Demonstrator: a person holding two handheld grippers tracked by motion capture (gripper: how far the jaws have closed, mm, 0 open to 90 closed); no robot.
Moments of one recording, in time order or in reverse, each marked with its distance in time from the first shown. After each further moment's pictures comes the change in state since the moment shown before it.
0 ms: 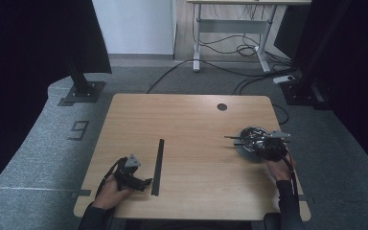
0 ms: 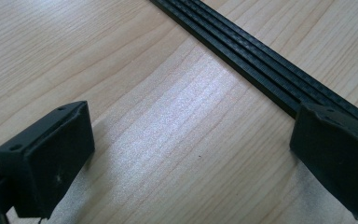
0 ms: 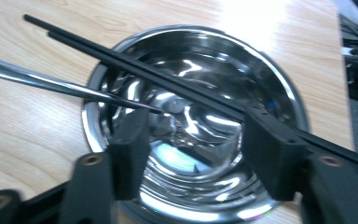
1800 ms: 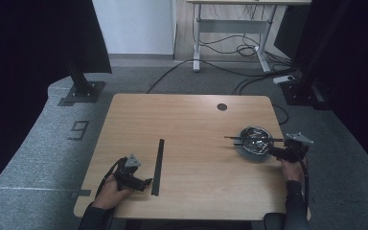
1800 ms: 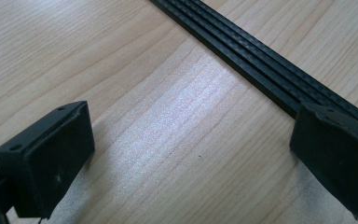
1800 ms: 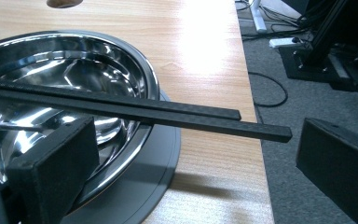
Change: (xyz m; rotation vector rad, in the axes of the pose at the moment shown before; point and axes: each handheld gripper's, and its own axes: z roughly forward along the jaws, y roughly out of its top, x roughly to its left) left arm 0.000 0.000 0.000 0.000 0.000 0.000; right arm -0.062 -0.038 0.010 -0.120 -0.134 0.235
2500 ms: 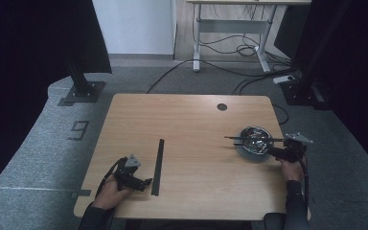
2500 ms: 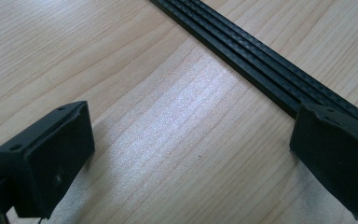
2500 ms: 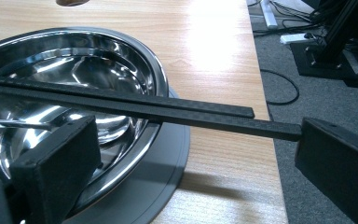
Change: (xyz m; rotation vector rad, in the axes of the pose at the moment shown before) left arm 0.000 0.000 0.000 0.000 0.000 0.000; right arm 0.002 -0.001 0.003 0.016 0.032 0.002
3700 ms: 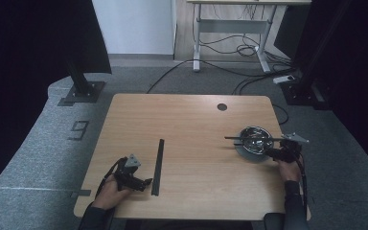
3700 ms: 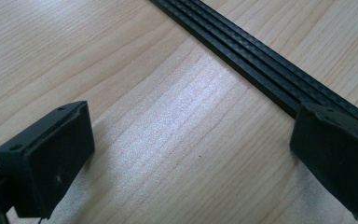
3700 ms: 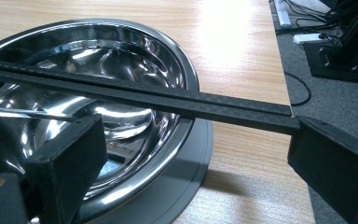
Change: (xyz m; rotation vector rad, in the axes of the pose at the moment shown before) left arm 0.000 0.000 0.000 0.000 0.000 0.000; right arm 0.009 -0.001 0.003 0.012 0.039 -0.033
